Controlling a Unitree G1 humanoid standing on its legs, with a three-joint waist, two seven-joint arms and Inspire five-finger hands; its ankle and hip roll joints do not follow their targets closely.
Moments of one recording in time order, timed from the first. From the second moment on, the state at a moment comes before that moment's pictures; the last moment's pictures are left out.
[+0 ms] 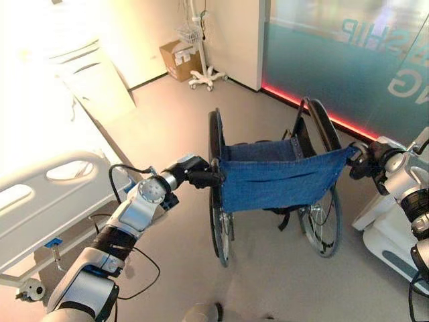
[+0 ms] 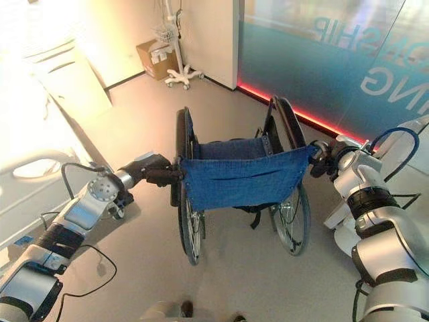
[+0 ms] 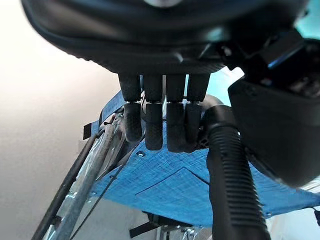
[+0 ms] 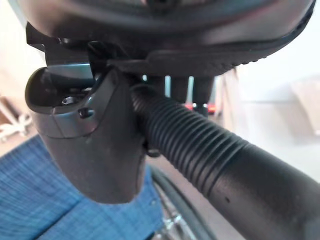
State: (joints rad) left arm -0.51 0.60 -0.36 0.26 0.10 0.27 -0.32; right arm -0.87 -0.85 0.57 0.81 -0.32 0.45 0.29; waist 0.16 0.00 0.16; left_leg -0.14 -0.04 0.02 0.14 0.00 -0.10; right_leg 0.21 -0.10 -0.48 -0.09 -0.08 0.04
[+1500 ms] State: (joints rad) left arm -0.58 0.51 -0.35 0.29 0.27 0.25 -0.34; right arm -0.85 -0.96 0.59 0.70 -0.27 0.53 0.42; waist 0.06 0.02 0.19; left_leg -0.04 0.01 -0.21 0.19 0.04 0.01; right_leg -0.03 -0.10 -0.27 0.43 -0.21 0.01
